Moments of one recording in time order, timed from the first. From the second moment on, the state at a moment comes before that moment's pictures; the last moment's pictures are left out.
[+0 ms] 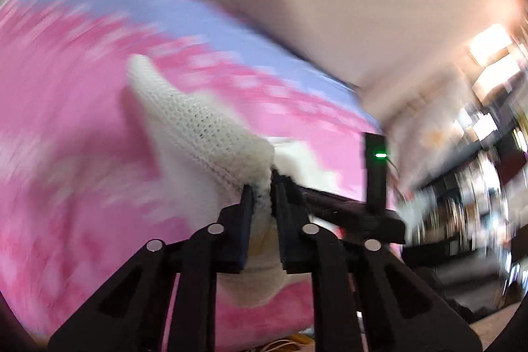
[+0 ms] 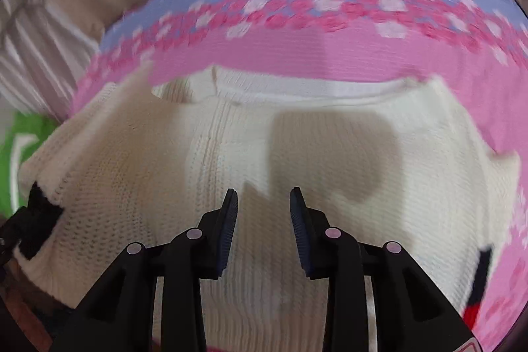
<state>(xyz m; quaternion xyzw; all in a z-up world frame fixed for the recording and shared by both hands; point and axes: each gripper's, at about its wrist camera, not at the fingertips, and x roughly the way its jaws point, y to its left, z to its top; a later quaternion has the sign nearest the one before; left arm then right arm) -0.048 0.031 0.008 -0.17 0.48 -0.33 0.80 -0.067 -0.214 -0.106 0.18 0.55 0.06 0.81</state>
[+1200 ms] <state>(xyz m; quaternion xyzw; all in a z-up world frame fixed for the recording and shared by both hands) -0.083 0.152 -0.050 -0.22 0.51 -0.14 0.82 -0.044 -0.139 -0.118 0.17 0.63 0.17 0.74</state>
